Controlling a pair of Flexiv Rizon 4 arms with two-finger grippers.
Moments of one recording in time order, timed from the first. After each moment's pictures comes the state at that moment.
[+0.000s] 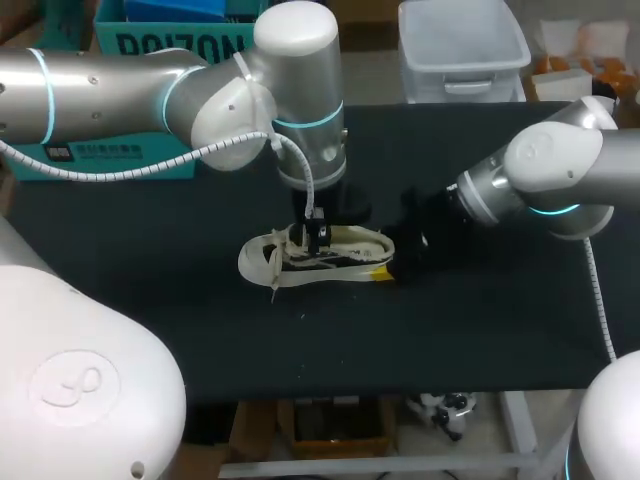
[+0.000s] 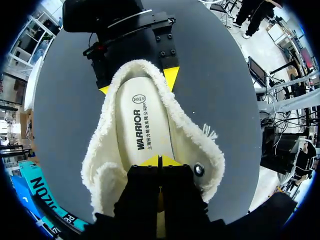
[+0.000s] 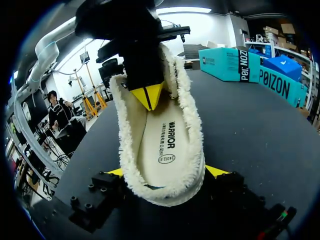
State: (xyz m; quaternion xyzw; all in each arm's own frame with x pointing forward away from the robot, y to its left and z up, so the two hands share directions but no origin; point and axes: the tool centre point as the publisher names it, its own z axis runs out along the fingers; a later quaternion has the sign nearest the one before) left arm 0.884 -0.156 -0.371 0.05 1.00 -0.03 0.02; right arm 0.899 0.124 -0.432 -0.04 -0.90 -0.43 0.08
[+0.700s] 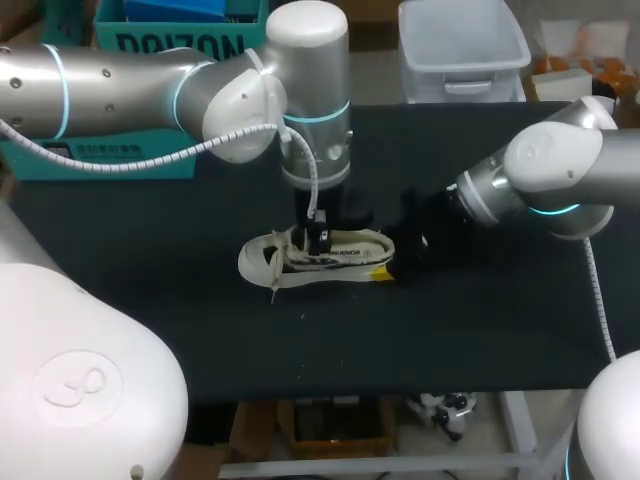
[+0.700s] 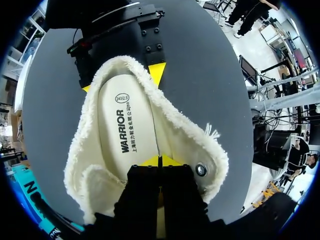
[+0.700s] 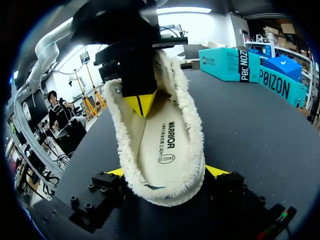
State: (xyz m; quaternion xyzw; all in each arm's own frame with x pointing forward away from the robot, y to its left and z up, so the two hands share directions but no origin) left arm 0.868 -0.155 -0.379 0.06 1.00 -0.02 -0.03; right arm 0.899 0.124 -0.432 -0.04 -0.90 -0.43 0.08
